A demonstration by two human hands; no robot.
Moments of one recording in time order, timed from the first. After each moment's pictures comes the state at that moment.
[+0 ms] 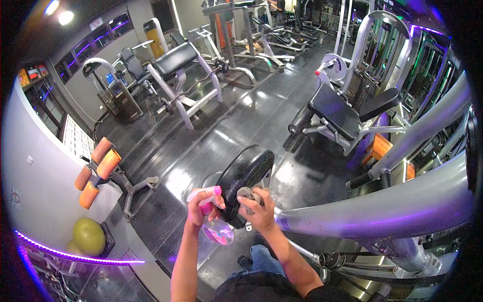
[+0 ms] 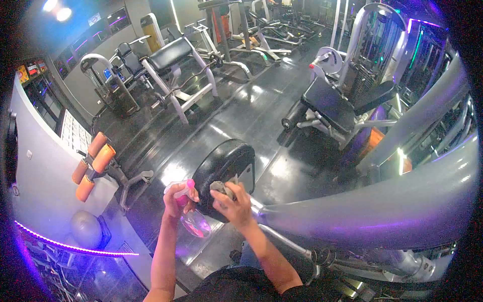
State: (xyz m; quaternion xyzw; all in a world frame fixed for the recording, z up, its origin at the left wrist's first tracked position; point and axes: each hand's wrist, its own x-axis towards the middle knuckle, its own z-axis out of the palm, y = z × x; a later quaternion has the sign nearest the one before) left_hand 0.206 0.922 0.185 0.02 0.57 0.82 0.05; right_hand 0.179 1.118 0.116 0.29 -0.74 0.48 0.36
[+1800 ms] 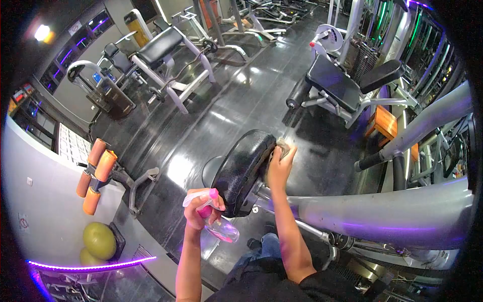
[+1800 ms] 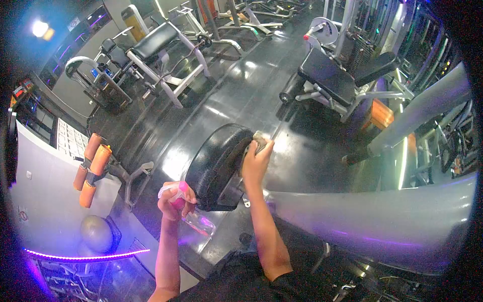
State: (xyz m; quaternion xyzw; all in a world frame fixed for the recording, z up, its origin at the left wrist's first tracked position) left_hand 0.210 0.918 0.181 0.06 0.55 0.83 0.04; right_hand 0.101 1.114 0.108 -0.16 -0.70 0.66 0.21
